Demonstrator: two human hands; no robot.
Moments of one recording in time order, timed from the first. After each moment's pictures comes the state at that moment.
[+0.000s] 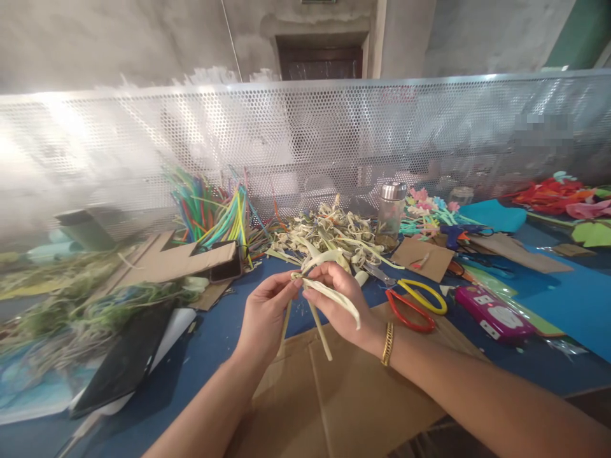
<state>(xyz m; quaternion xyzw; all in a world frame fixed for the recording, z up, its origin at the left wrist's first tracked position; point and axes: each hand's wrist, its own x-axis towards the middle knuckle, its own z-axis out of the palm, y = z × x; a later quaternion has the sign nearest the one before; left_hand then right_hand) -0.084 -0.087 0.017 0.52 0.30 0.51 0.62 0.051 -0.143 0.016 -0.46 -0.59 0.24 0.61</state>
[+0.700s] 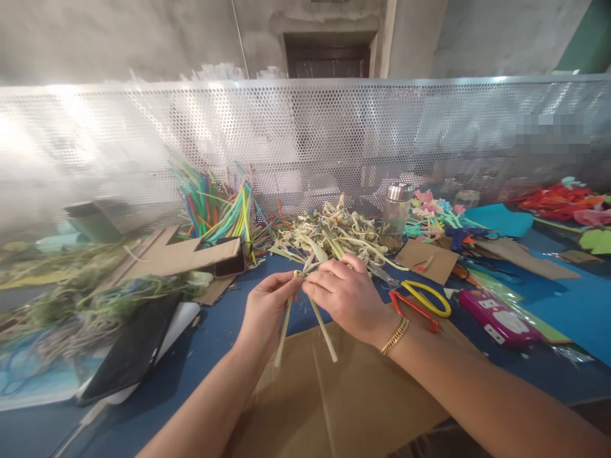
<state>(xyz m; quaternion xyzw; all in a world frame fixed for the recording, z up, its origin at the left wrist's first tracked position) -0.085 -0.085 0.024 0.47 0.37 0.51 0.63 0.067 -0.150 0.038 -0.46 -0.79 -0.29 0.26</state>
